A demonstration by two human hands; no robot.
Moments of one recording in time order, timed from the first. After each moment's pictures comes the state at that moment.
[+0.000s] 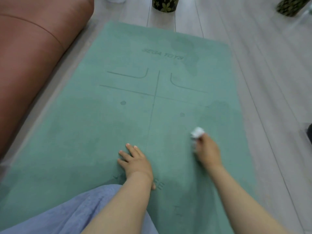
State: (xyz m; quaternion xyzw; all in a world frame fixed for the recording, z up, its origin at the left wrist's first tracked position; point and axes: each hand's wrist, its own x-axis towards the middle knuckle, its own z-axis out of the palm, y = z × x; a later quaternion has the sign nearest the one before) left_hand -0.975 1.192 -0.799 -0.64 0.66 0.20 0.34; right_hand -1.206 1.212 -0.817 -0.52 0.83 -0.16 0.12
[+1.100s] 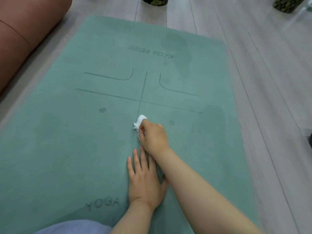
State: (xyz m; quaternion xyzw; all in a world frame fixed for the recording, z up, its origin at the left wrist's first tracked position) left_hand -1.037 1.199 -0.833 -0.60 0.78 0.20 0.03; right_hand -1.114 1.084 -0.832 -0.67 0.70 -0.22 0.14
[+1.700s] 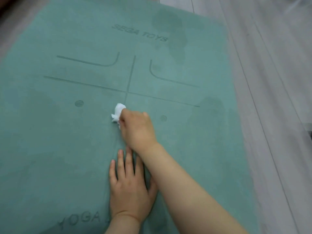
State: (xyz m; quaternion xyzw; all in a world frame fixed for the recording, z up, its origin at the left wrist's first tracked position) left_hand -1.037 1.197 -0.859 -0.62 0.77 0.10 -0.07; right_hand -1.117 1.059 -0.833 -0.71 0.67 -0.18 0.11
